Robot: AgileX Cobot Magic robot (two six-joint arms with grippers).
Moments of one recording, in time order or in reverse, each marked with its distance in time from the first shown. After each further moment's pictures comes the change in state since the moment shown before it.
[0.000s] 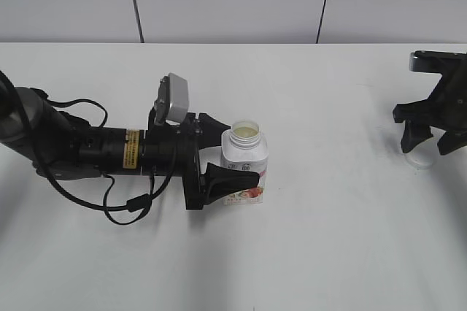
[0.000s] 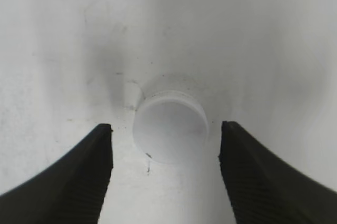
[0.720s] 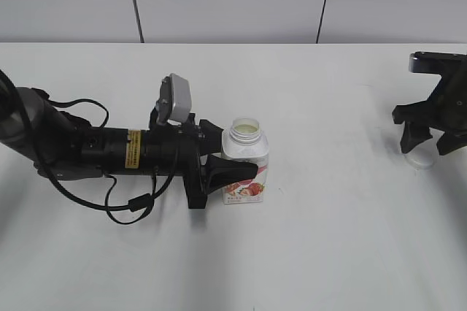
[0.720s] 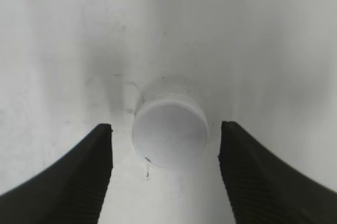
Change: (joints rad) left arm -0.001 -0.001 0.000 -0.018 0.019 0.000; right arm 0.000 0.000 0.020 0.000 -0.030 -0.001
